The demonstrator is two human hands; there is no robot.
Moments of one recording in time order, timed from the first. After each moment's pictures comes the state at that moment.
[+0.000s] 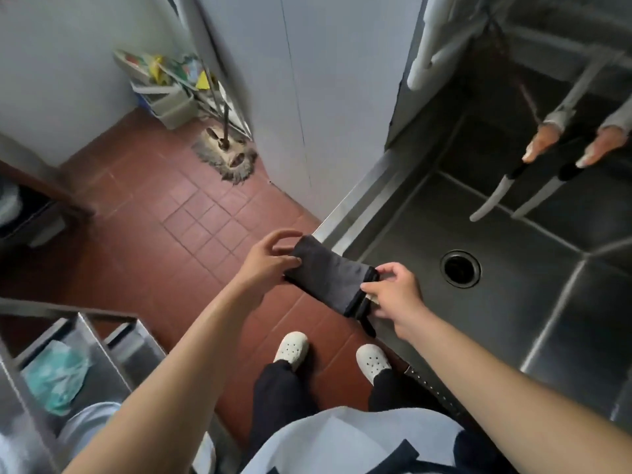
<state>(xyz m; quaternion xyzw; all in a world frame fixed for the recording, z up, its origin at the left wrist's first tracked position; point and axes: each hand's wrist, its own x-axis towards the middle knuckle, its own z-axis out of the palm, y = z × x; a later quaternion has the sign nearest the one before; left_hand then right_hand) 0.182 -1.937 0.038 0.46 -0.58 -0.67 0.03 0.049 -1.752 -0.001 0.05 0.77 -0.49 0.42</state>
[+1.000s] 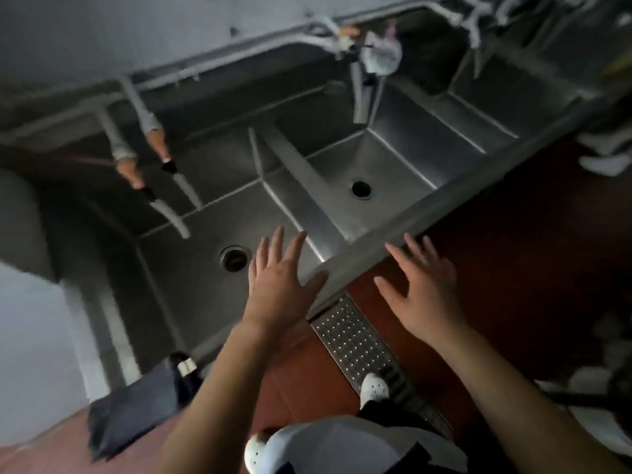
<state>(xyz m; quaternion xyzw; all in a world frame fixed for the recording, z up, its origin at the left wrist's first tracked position) 0.091 -1.673 0.092 -0.24 -0.93 -0.25 -0.13 0.220 -1.473 0.098 0.24 0.96 -0.16 -0.01</state>
